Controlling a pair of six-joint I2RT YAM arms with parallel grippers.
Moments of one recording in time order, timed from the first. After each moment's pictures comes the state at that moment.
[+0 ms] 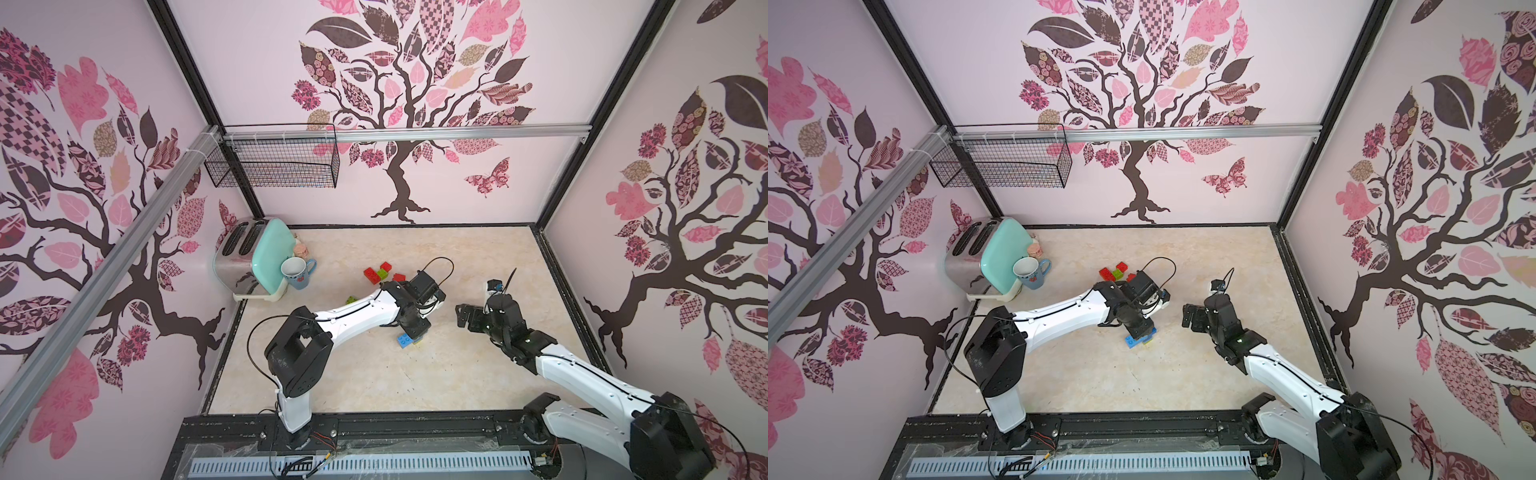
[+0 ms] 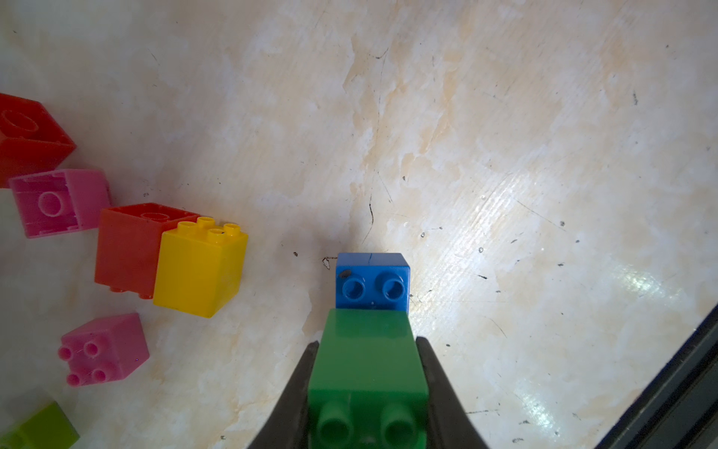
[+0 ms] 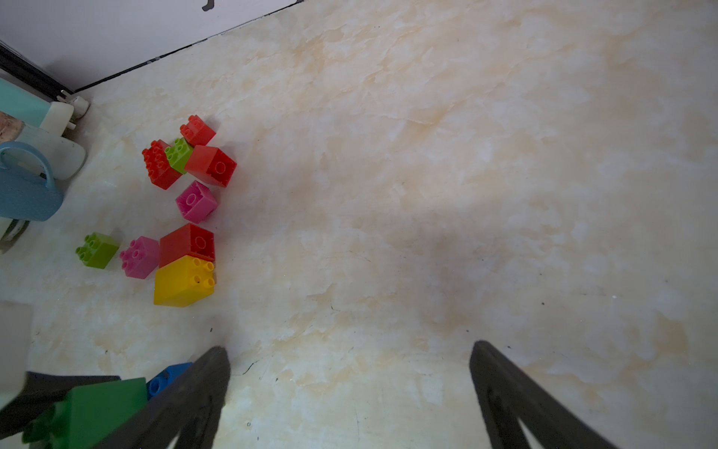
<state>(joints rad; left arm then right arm) -0.87 1.83 1.38 -0.79 0.01 0.12 0.48 1.04 0.49 -0.07 0.14 0.52</state>
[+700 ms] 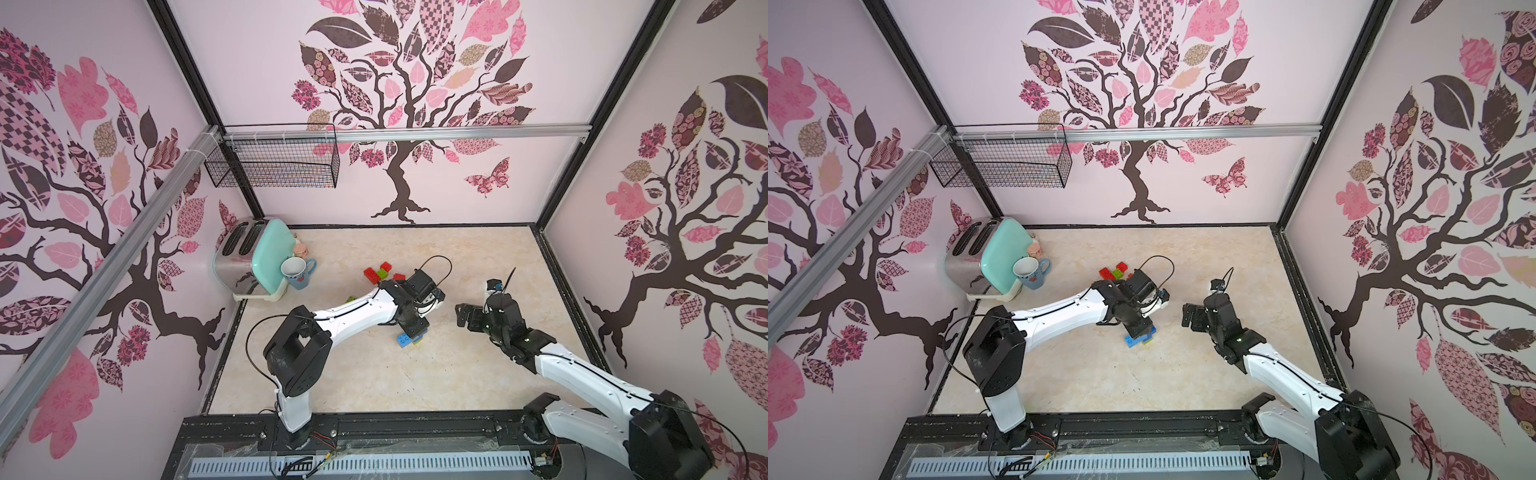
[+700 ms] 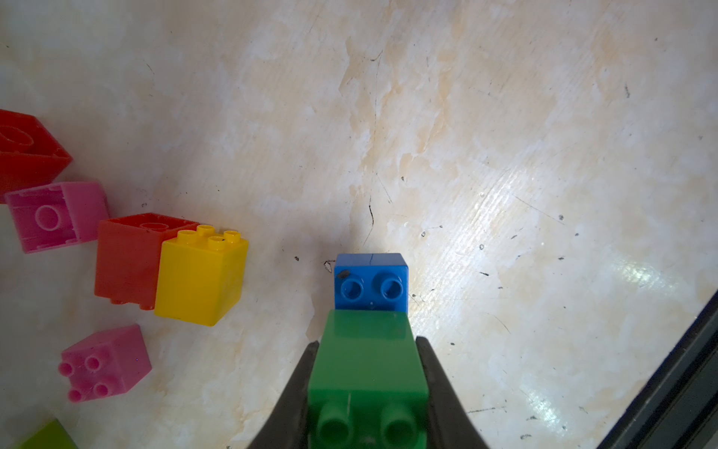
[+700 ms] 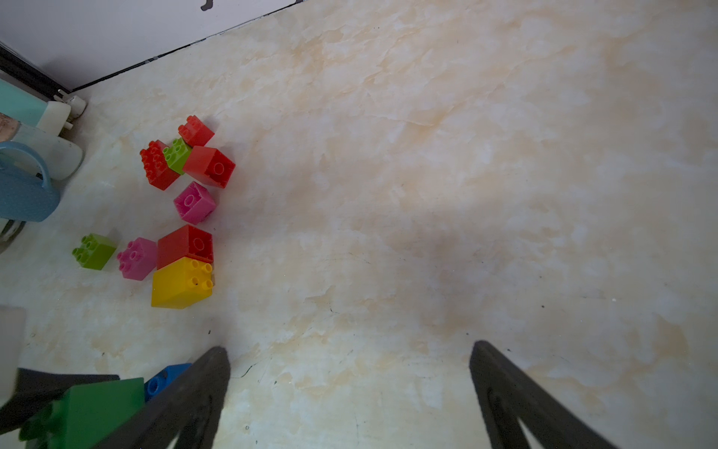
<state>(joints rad) -0.85 1.83 1.38 -0.79 0.07 0.16 0.48 1.05 0.49 -0.07 0.15 0.52</state>
